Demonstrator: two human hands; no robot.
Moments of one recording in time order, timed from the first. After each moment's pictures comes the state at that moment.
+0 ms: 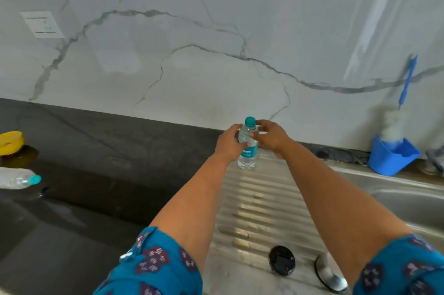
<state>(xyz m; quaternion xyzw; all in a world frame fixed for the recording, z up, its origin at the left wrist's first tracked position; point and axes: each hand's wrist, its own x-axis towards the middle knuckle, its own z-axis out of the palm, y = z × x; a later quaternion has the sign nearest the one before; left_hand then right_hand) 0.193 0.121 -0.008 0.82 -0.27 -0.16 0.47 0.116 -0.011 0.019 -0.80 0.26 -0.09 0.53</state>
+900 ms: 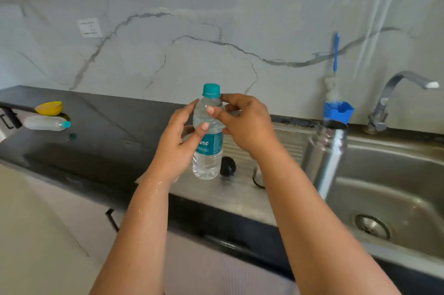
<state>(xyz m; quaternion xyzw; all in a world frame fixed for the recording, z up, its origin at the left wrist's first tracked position) -0.137 0.272 0.009 0.68 -0.36 0.03 0.64 -0.207 0.126 0.065 -0.81 0.07 -0.26 0.52</state>
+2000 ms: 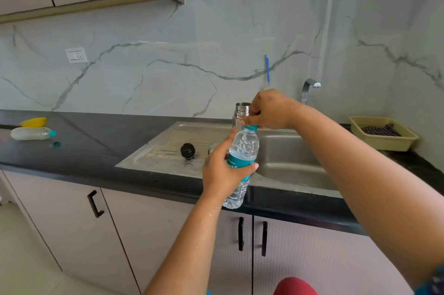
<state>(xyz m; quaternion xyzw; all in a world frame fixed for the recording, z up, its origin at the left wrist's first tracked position) -0.368 0.172 -0.056 0.73 -0.35 0.10 0.57 -0.425 0.033 0.098 -0.99 0.07 -0.14 0.01</state>
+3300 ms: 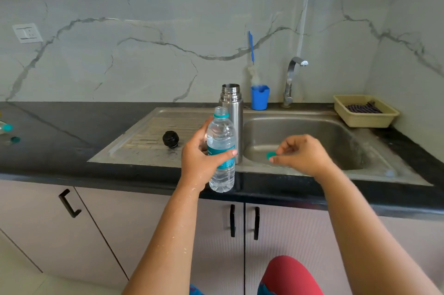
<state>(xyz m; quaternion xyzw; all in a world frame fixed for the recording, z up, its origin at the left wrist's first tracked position) -0.332 0.179 -0.071 0.66 -0.33 -0.03 0.67 -0.480 -0.026 -0.056 -0.88 0.24 -0.22 0.35</state>
